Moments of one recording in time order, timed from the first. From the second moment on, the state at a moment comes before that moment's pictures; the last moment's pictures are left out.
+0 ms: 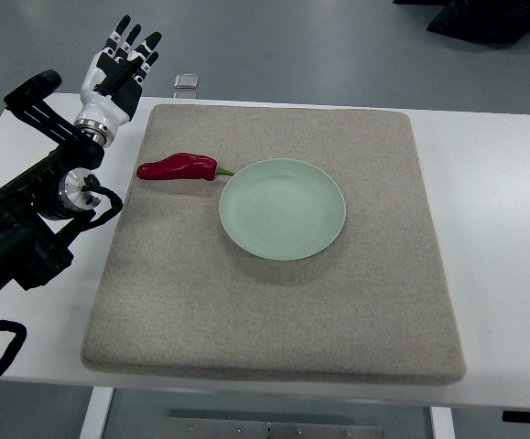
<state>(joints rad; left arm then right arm) -0.83 0.21 -0.80 -0.65 0.10 -0.12 -0.44 0.04 0.00 0.14 0.13 -0.17 -0.02 0.10</state>
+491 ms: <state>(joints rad) -0.83 0.21 -0.80 -0.65 0.22 -0.11 -0.46 0.04 0.00 0.14 0.13 -0.17 -0.02 0.10</state>
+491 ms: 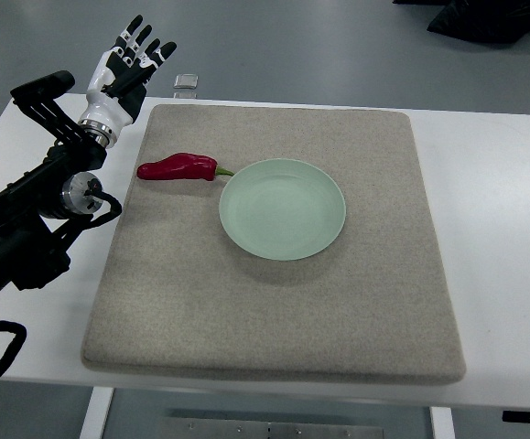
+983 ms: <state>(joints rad) -0.83 0.22 -0.80 -0.69 0.36 -0.09 -0.54 0.04 0.00 0.14 0.13 -0.17 -0.02 0.10</state>
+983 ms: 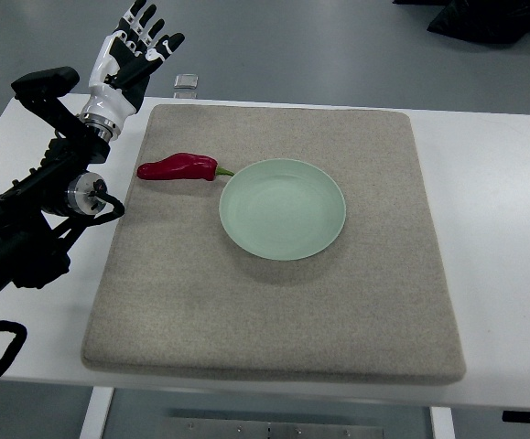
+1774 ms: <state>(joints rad) -0.90 0.35 -0.66 -0.72 1.14 0.05 -0.52 0.04 0.00 0.14 0.13 -0.17 -0.02 0.10</state>
